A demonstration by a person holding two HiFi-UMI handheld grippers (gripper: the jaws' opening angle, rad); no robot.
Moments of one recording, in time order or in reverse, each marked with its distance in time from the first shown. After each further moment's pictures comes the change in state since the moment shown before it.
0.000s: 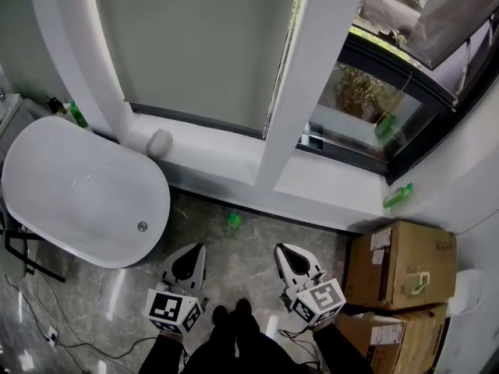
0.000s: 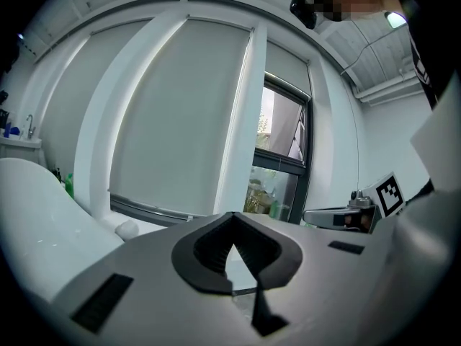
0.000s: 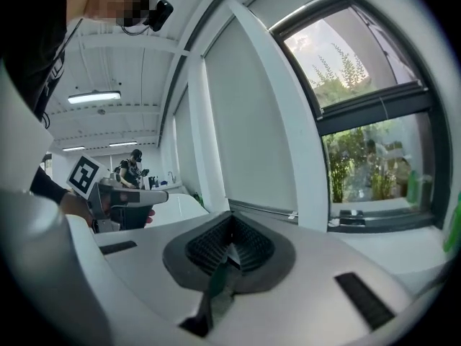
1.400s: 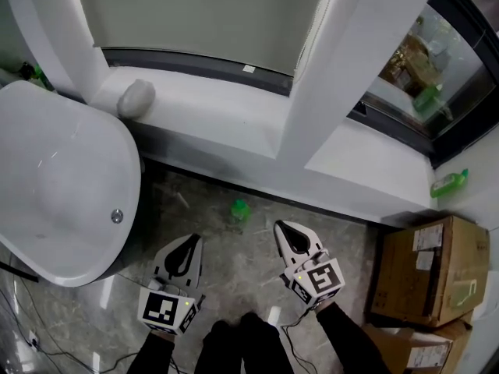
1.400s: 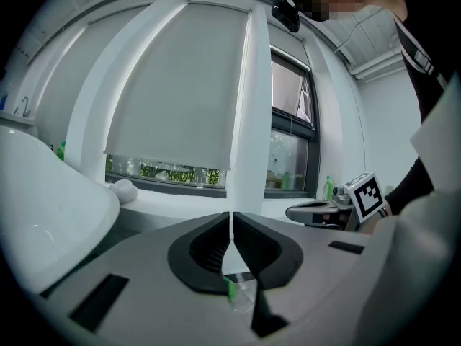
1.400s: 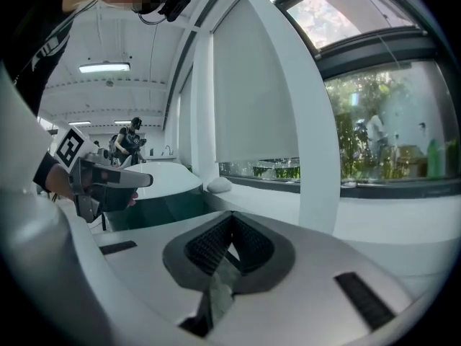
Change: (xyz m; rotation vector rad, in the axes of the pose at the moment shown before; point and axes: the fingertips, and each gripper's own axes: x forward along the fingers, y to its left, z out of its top) left arm 0.113 0.123 -0.256 0.068 0.034 0.001; right arm 0.185 -0.109 -0.261 -0.123 0.042 0.017
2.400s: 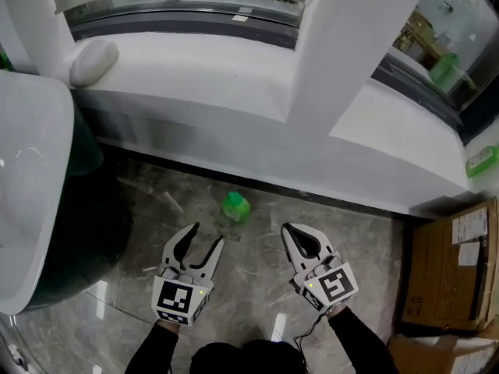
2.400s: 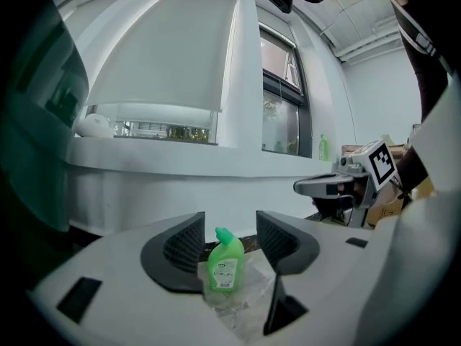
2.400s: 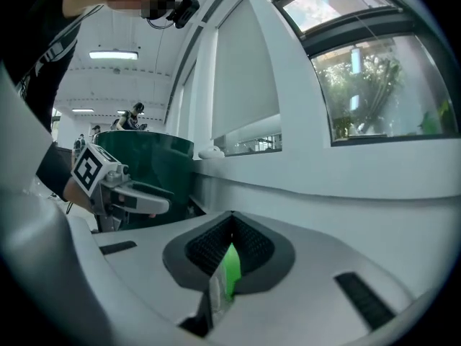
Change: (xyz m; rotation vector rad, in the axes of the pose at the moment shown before) left arm 0.116 0.022 -0.251 0.071 0.049 -0.100; right arm 0.052 -0.051 -0.202 -0.056 -0.010 -0.018
